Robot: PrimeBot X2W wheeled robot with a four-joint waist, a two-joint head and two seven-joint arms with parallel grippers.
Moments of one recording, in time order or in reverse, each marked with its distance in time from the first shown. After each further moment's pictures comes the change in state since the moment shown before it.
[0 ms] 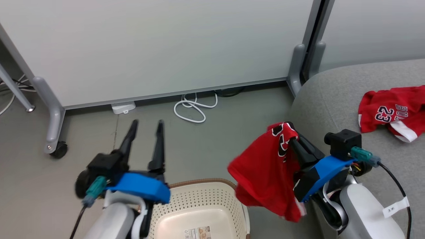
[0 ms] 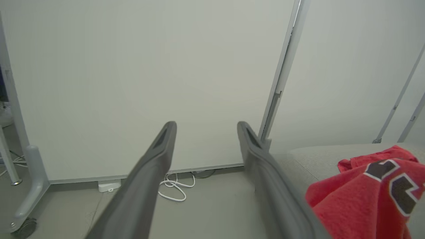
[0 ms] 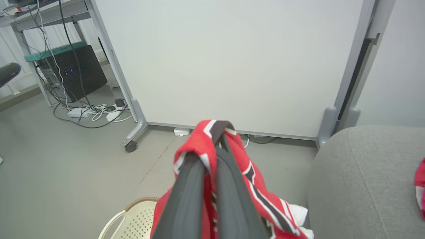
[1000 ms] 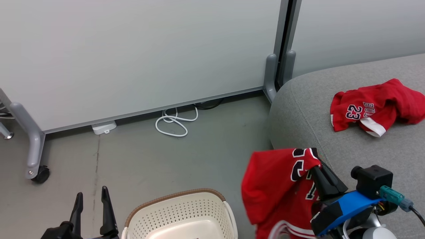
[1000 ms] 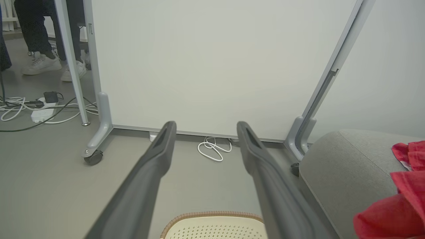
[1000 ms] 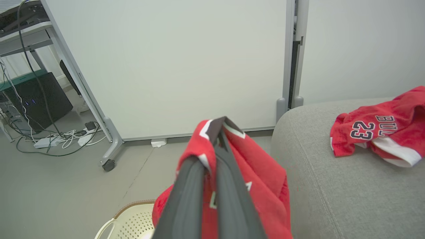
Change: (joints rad) left arm 0.434 -0.026 0.387 -0.096 0.116 -0.040 -0.001; right arm 0.331 0.100 -0.223 -0.373 -0.114 0.000 0.117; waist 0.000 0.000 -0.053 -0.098
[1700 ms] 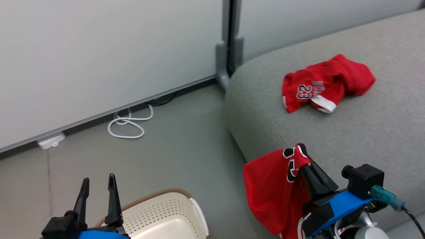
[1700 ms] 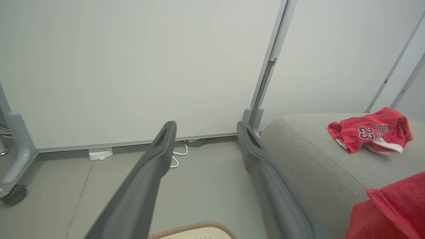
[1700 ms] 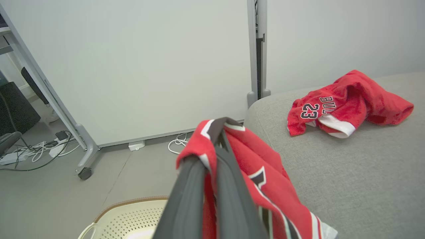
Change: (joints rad) left arm -0.026 -0.016 0.001 -0.030 0.056 -0.060 0.000; right arm 0.005 0.020 0.036 -0.048 -0.008 0.000 0.019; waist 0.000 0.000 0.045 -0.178
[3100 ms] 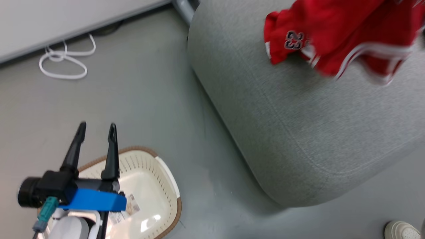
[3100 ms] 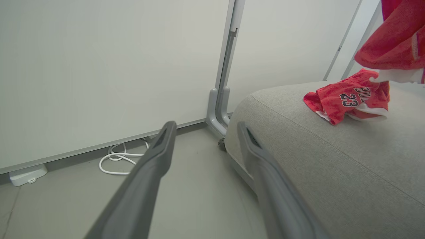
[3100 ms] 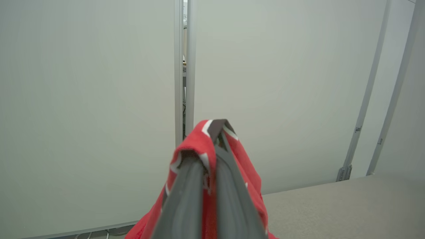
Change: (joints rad) left arm -0.202 0.085 -0.045 -0.029 0.097 -0.054 0.006; right arm -0.769 -0.205 -0.213 0.132 0.117 0.000 0.087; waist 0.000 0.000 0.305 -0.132
